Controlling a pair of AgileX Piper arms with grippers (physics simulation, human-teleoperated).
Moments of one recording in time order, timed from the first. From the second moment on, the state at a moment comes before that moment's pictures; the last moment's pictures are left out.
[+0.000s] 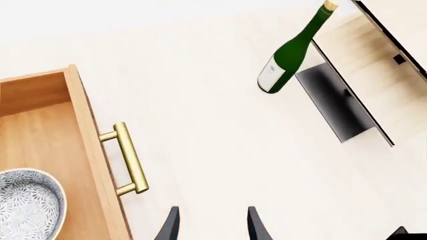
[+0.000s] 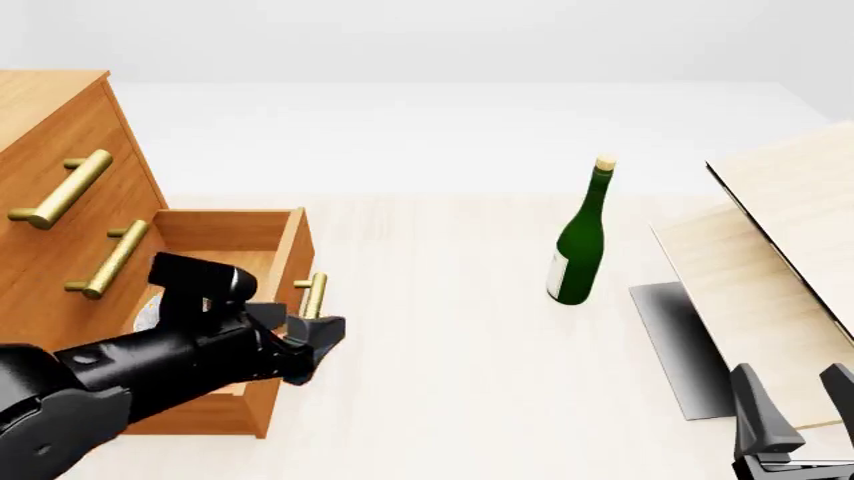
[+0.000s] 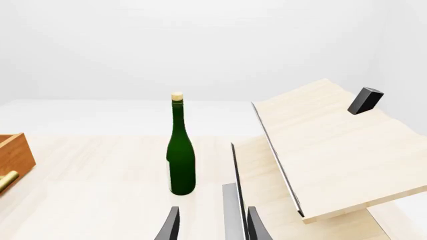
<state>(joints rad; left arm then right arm) -0.62 1.01 -0.60 0.22 -0.30 -0.01 0.03 0.00 -0.02 -0.01</state>
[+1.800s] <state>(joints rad) -0.08 1.25 -0.32 0.03 -0.24 -0.01 0.03 0.00 -0.02 -0.01</state>
